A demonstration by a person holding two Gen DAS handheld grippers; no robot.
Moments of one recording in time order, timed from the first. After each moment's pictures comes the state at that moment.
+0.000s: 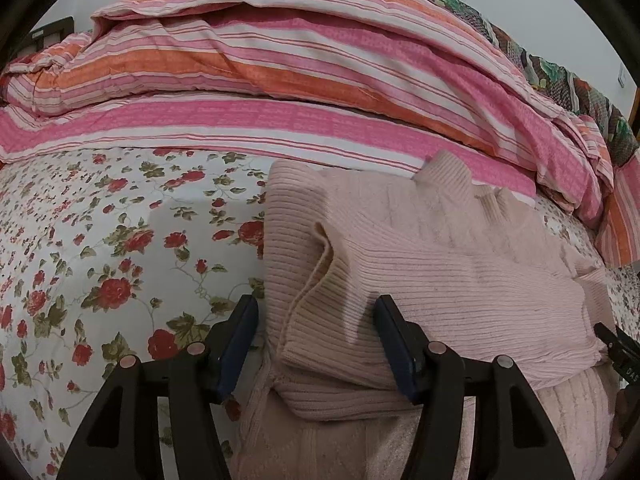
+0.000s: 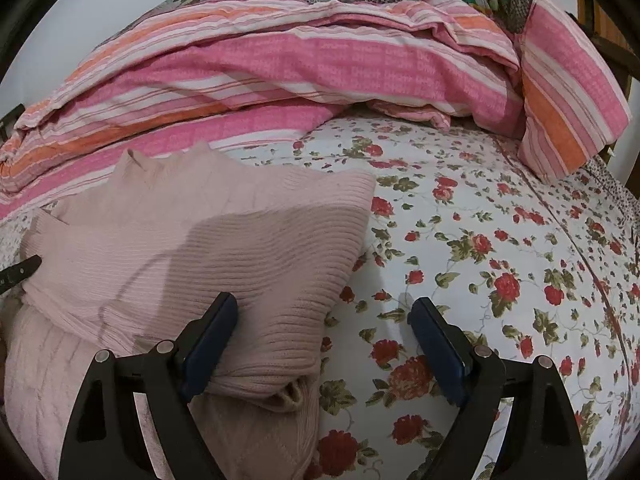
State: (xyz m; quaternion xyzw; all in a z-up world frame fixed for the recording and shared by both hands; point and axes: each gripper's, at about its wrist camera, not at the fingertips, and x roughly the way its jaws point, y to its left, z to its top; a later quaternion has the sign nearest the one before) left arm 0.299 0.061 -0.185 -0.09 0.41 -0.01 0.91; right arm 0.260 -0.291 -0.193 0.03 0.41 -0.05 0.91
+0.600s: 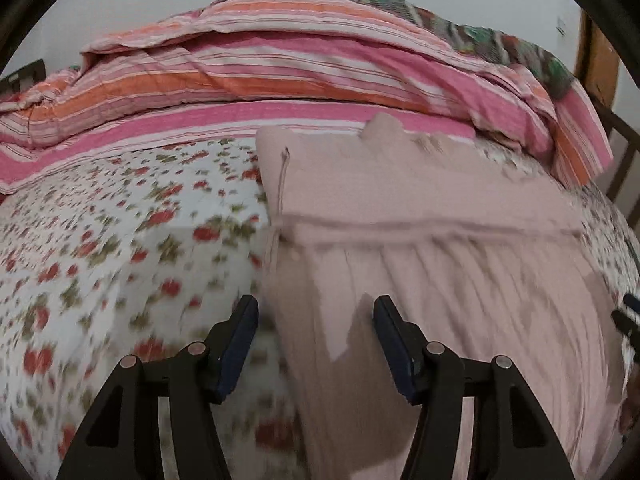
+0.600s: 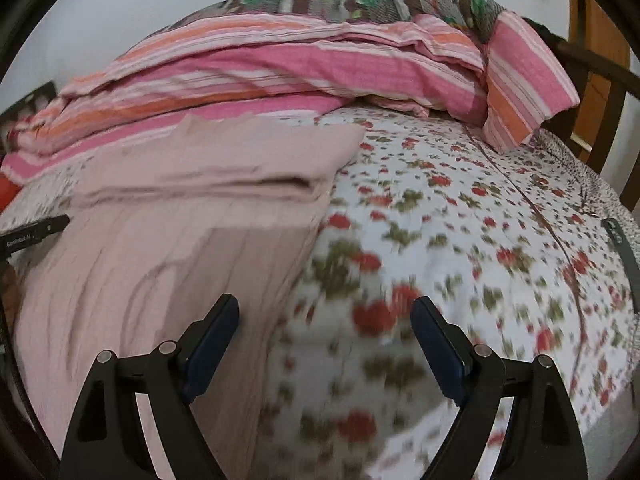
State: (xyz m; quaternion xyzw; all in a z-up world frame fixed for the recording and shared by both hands) left arm 0.187 0.063 -0.177 -0.01 0.39 -0.08 0.92; right arm 0.094 -0.273 -0.175 -0.01 0.38 -0.04 0.92
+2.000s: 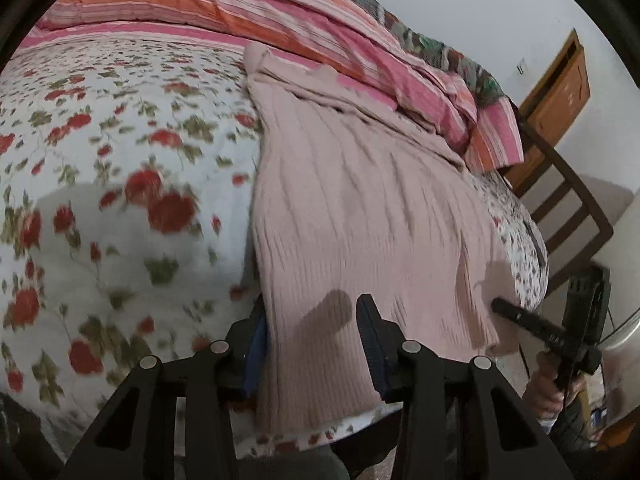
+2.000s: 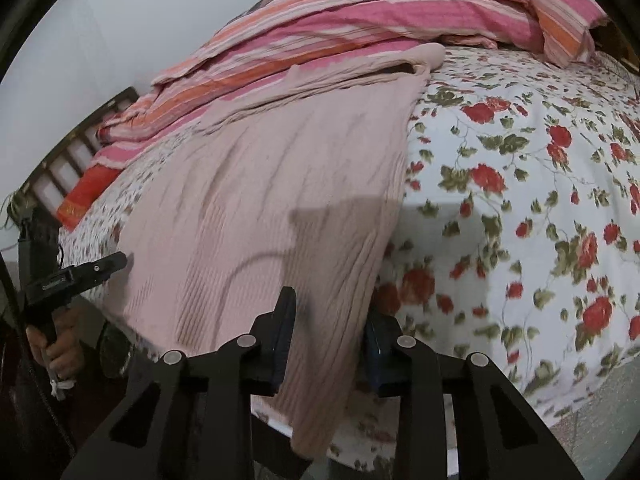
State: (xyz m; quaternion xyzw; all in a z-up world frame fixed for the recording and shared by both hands) left arm 0.024 0.094 -0.215 -0.16 0.42 -0.20 0.87; right arm -0.002 -0.244 -0.218 0.11 0.43 0.14 0.89
